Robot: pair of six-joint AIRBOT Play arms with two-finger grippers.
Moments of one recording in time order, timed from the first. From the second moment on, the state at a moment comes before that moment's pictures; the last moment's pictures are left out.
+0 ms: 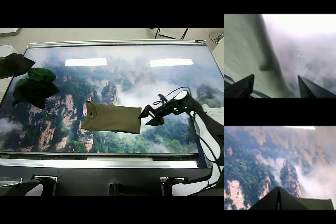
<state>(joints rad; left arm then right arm) 0.03 -1.08 1.52 1.14 -1.05 -1.53 -0.06 -1.68 1.15 -0.82 1.29 1.50</state>
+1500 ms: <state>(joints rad) 0.03 -1.08 1.52 1.13 -1.05 -1.55 -0.96 -1.54 1.89 -0.66 1.51 1.74</state>
